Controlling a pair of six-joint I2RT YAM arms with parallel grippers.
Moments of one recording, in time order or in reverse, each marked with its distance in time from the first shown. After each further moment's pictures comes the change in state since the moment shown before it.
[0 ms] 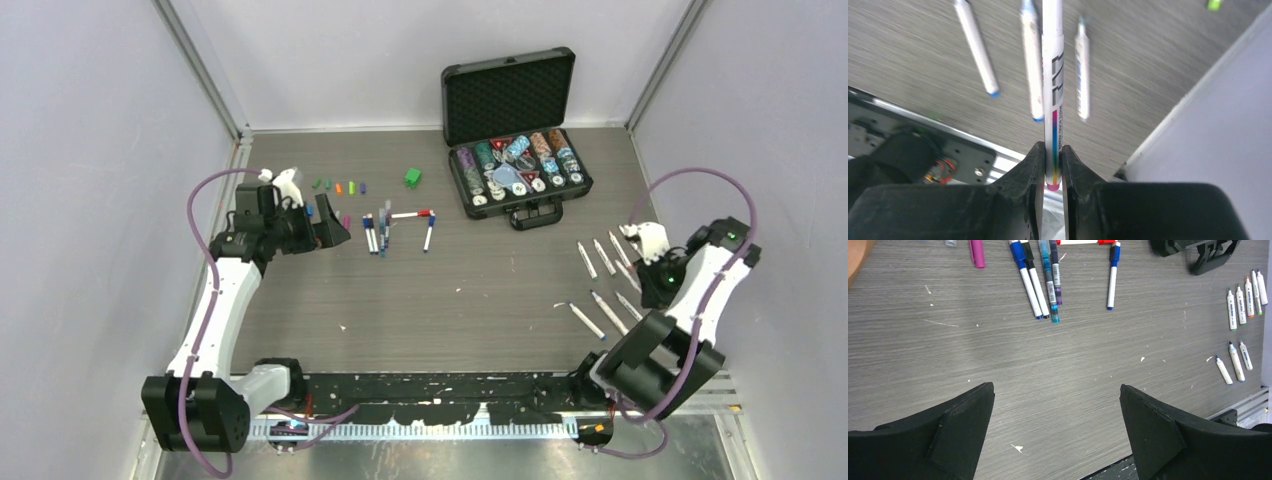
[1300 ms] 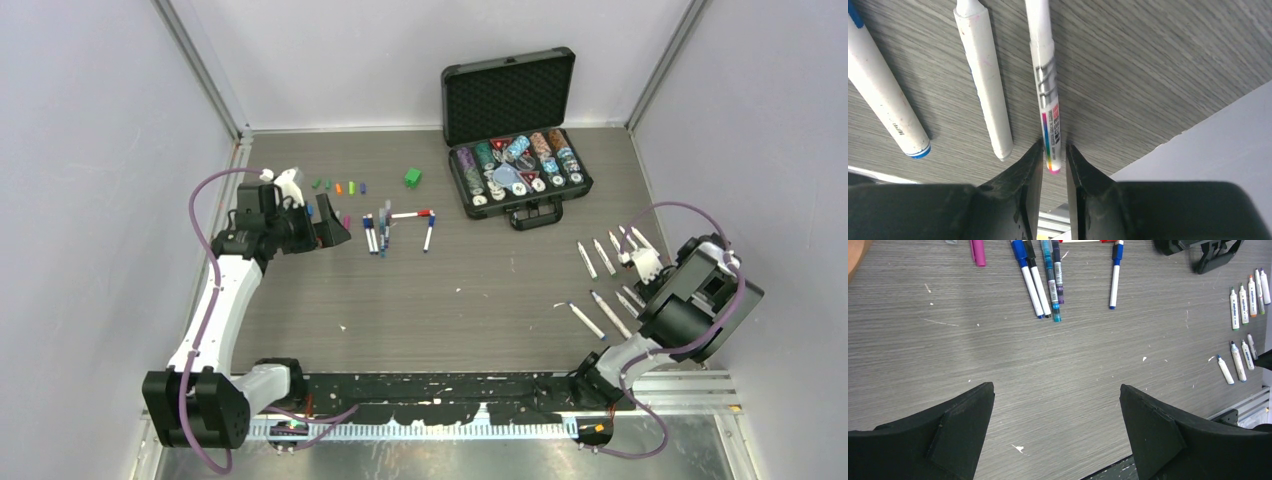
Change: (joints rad) left arm 0.000 0.019 -0.002 0.005 0.002 0.002; right arm -0.090 0.416 -0.126 0.427 0.261 -0.221
